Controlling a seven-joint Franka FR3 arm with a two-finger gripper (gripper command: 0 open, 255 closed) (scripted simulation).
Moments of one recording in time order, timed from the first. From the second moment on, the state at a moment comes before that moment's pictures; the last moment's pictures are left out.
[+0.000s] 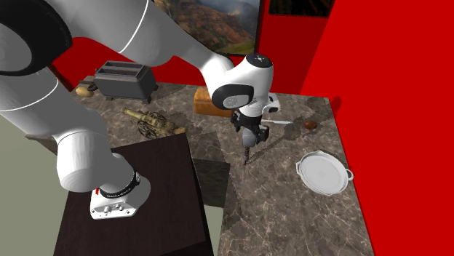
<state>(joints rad) 0.19 -0.01 -0.15 -2.40 0.05 2.40 -0.64</state>
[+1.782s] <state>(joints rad) 0.19 -0.07 -0.15 -2.37 0.04 2.32 -0.63</state>
